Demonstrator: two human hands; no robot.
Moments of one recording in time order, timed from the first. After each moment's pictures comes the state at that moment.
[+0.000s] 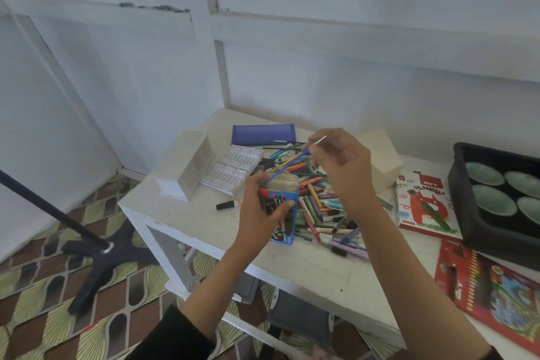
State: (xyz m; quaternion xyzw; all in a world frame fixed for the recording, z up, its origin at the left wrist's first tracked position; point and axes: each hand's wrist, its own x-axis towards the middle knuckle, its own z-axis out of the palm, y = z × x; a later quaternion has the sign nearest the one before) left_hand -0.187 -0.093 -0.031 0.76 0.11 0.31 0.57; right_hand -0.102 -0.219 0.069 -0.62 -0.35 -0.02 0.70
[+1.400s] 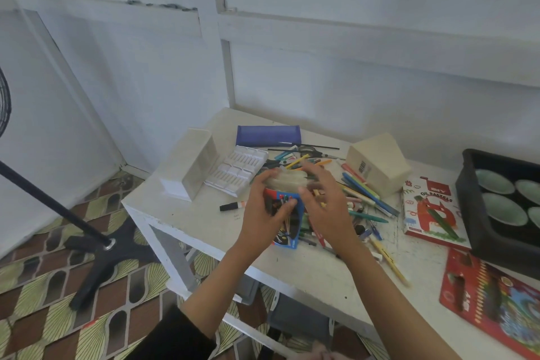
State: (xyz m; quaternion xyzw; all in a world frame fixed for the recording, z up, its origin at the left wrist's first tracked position) left_hand -0.183 -0.086 -0.031 0.74 0.08 0.30 0.59; right_hand -0.105 -0.206 -0.009 -0.73 -0.36 -0.01 0.58
